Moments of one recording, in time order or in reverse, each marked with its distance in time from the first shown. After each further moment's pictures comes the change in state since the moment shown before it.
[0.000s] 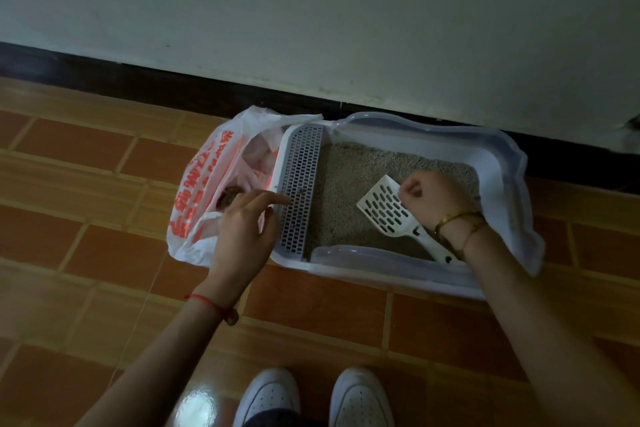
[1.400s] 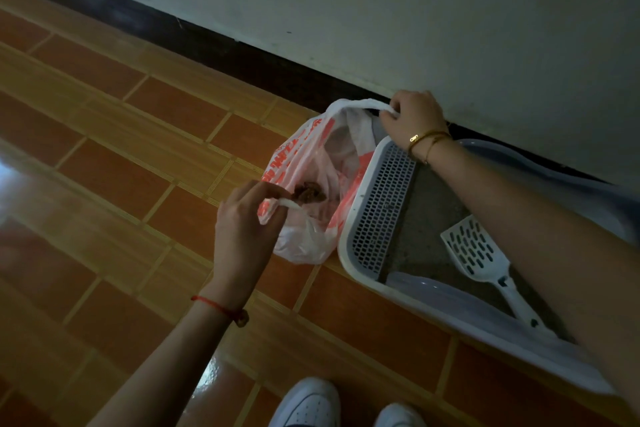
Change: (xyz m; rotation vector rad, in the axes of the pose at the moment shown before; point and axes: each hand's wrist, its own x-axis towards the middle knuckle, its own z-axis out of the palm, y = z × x) left_hand -0.024 -0.053 -0.070 0.023 0.284 -0.247; right_hand 0.132 -0.181 0.042 -0.103 0.191 -0.467
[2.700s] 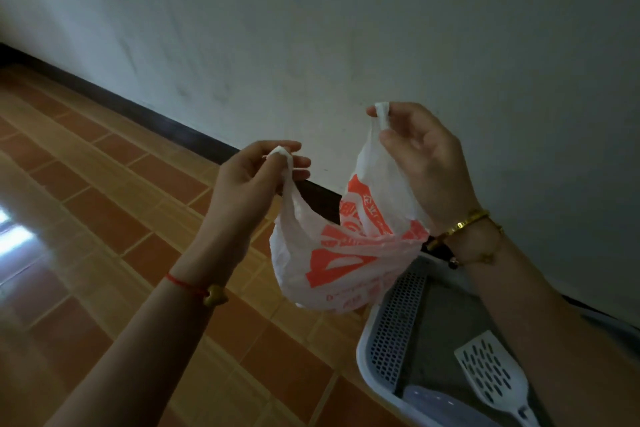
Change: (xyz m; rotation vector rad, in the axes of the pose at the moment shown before) left_hand 0.098 0.128 -0.154 -0.713 0.065 -0.149; right_hand -0.062 -0.143 -0.176 1.015 0.211 -0.366
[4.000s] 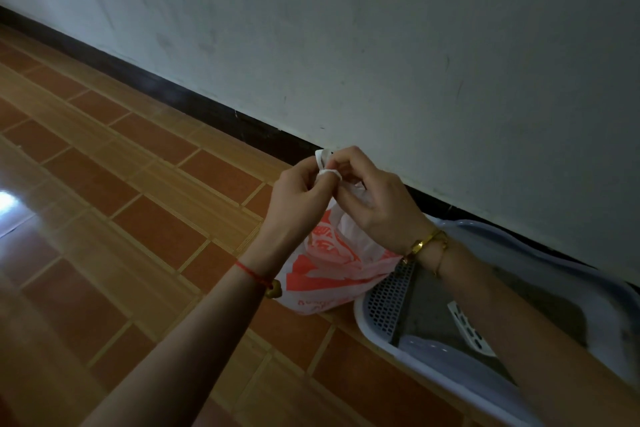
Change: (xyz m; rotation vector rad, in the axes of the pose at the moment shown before) left_hand -0.019 -0.072 0.044 0.111 -0.167 -0.022; right_hand -0.058 0.061 0.033 -0.247 -0.401 -0.091
